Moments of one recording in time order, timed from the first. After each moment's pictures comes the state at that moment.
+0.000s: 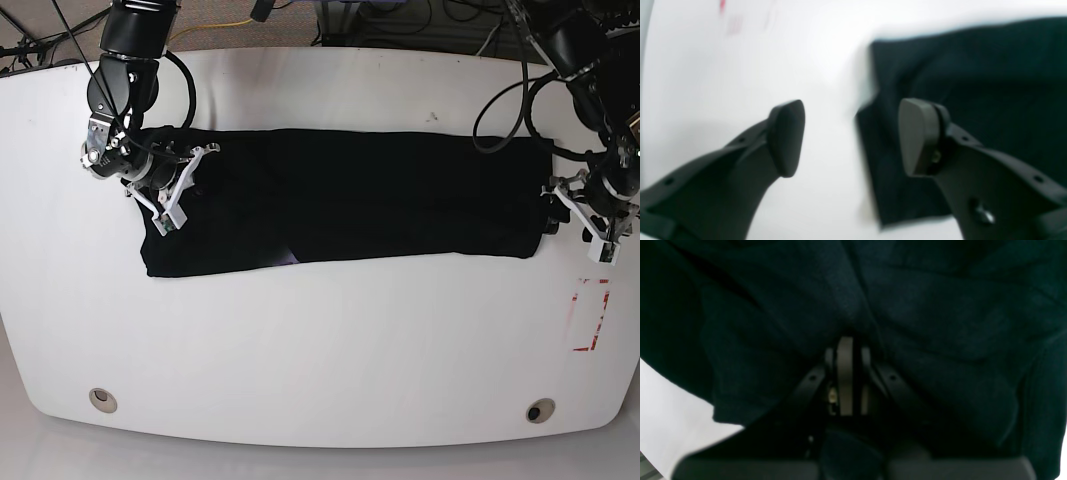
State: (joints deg) left arm -4.6 -16.1 -36.2 93.5 -19.2 -42.9 59.9; right arm -1.6 11.8 16.8 85.2 22.9 41.5 -60.2
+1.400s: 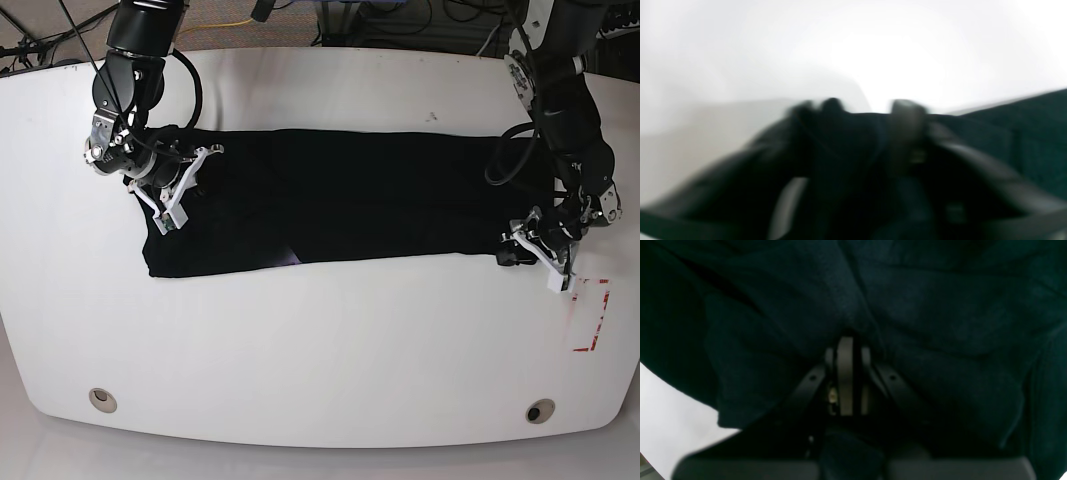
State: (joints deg) left arm -21.9 -16.5 -28.5 50.7 -14.3 -41.9 40.2; right arm -1.8 9.5 18.4 85.5 22.5 41.3 -60.1
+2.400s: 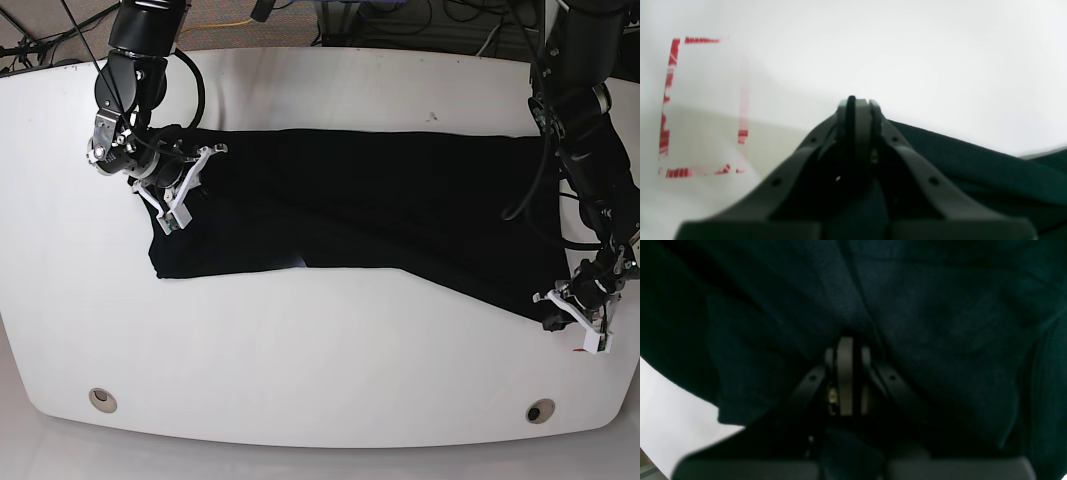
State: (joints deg) left arm -33.8 -20.7 -28.2 50.4 -10.6 -42.0 38.4; right arm -1.8 9.2 18.3 85.4 22.9 41.3 -60.0
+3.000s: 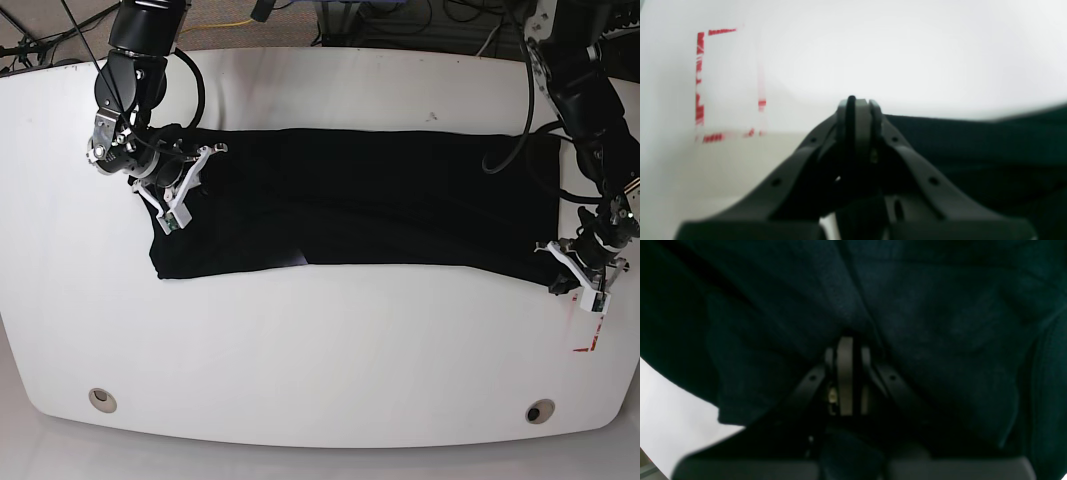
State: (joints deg) left arm -17.1 -20.6 -27.1 70.1 -11.0 -43.2 37.9; right arm -1.9 9.2 18.3 85.4 23.1 41.3 -59.9
